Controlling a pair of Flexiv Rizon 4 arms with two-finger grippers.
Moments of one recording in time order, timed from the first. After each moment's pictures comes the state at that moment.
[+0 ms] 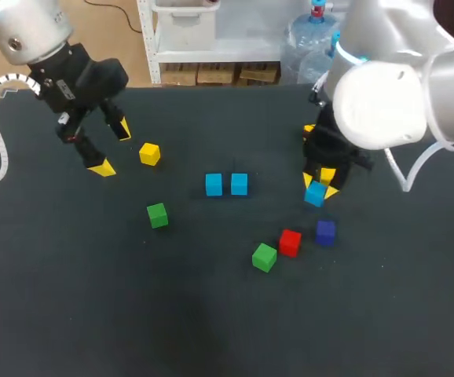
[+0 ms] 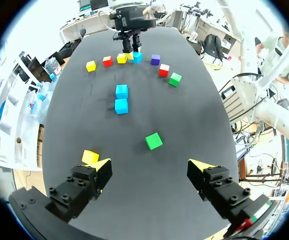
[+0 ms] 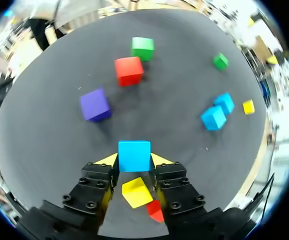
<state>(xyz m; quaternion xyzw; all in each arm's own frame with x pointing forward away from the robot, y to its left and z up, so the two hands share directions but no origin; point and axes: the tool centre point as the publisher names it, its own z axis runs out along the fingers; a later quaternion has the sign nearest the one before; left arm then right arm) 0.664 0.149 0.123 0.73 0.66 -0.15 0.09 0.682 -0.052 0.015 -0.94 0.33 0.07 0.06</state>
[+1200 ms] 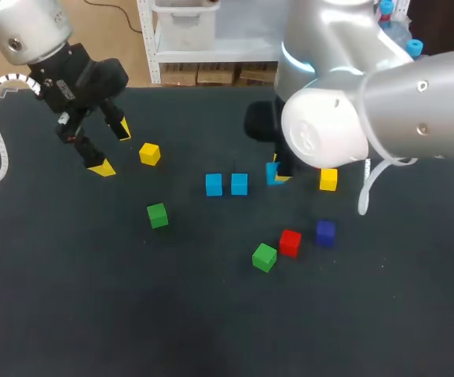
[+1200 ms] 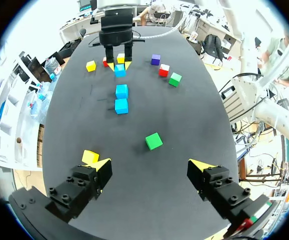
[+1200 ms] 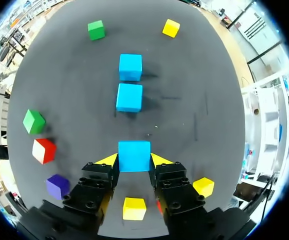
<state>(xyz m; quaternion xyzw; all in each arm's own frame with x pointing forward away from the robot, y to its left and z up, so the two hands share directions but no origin) 0.664 0.149 0.123 0.73 0.66 -0.15 0.09 0.718 0.012 0.015 -0.70 0.71 0.03 0.07</state>
